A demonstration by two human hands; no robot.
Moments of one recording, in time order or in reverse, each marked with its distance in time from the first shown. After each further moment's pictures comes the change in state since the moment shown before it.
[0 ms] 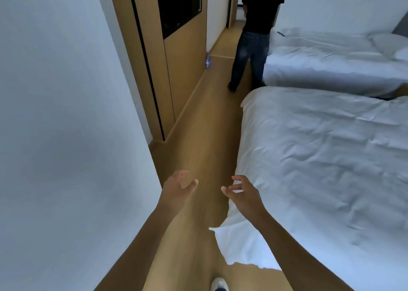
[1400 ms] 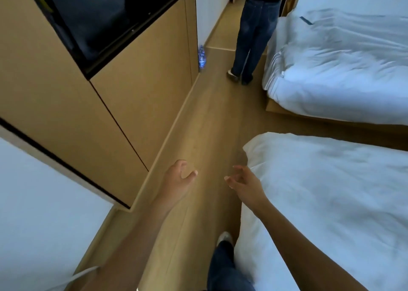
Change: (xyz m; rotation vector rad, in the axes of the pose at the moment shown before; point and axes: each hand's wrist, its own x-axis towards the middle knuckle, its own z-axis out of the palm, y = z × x) left_hand 0.854 0.276 0.138 0.021 -0.033 -0.062; right_hand 0.879 -0.136 -0.180 0.004 -0.069 0.043
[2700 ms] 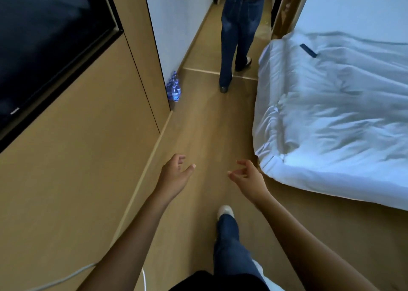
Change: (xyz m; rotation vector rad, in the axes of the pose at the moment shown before) left_hand 0.787 0.338 0.115 -0.079 -0.021 -0.005; right_hand 0.785 -0.177 -0.279 0.082 0.065 0.056
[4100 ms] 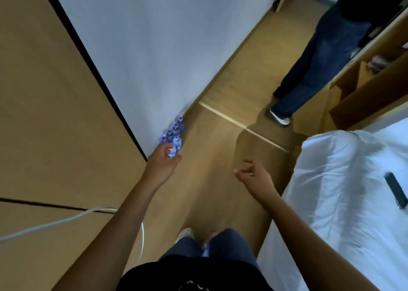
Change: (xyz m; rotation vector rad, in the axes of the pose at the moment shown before) left_hand 0.878 0.250 -0.033 -0.201 0.287 -0.244; right_hand 0.912 -0.329 -0.058 -0.264 -0.212 -0.054
